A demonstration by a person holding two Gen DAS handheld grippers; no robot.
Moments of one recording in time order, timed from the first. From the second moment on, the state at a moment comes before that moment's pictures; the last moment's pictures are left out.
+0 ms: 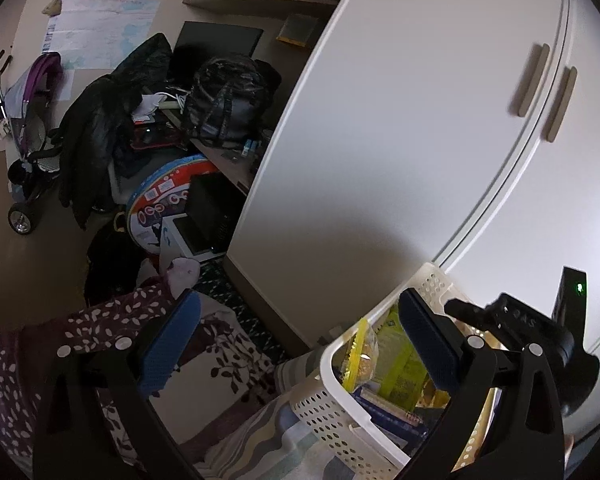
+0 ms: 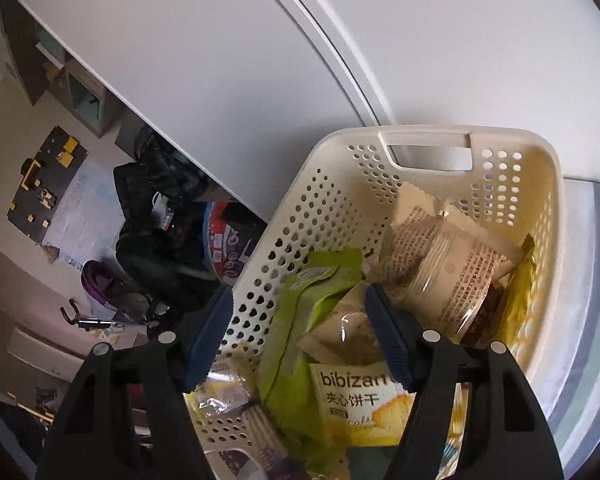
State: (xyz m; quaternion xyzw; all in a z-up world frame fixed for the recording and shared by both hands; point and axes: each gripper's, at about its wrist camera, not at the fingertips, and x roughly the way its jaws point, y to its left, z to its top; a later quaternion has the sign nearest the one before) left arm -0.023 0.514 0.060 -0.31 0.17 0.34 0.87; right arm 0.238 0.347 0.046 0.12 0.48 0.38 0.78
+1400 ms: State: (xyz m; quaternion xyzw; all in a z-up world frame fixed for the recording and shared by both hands) left arm -0.028 0.466 0.086 -0.18 0.23 0.25 0.92; right arm 0.028 0.214 0.084 -0.10 0.32 0.17 0.93
